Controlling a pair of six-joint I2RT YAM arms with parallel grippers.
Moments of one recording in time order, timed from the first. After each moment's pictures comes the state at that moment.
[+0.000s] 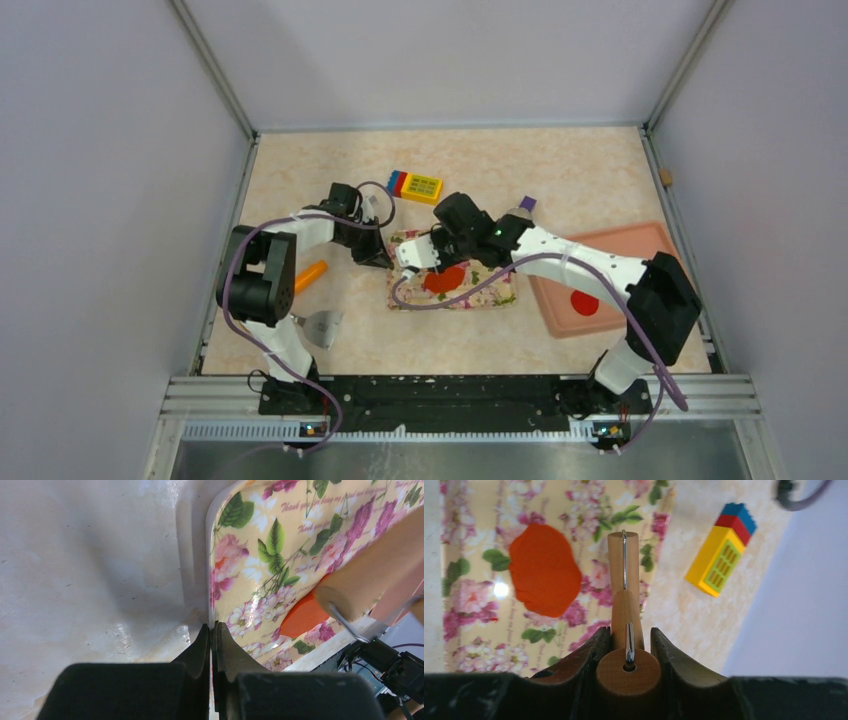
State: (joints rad) left arm -0.21 1.79 1.03 -0.42 0.51 -0.39; right arm 0.91 1.60 1.22 -0.49 -0.02 -1.12
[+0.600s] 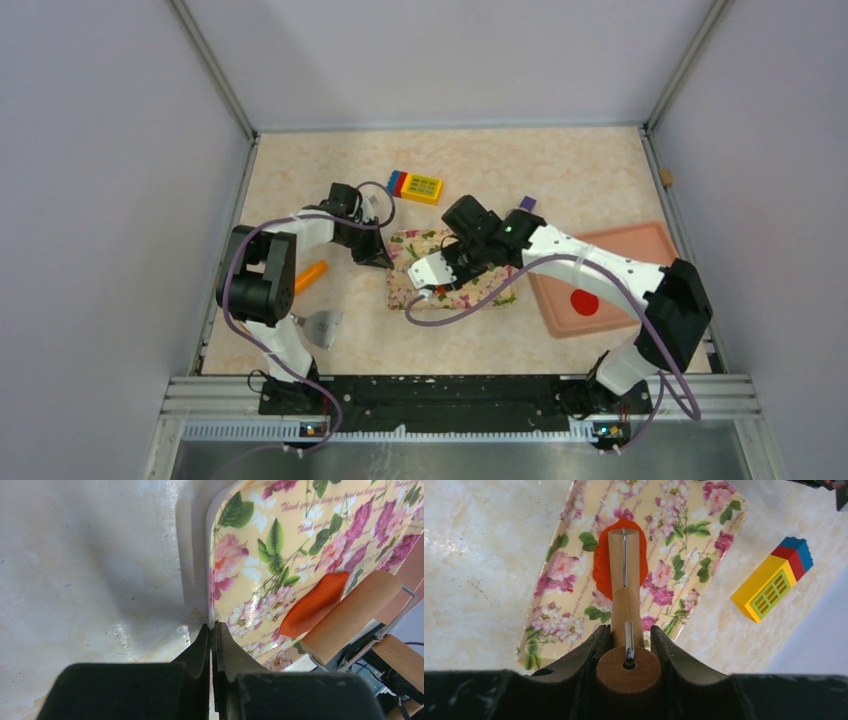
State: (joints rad) left arm -0.21 1.79 1.02 -0.42 0.51 -0.39; right arm 0.91 1.54 1.30 -0.78 -0.17 -1.20
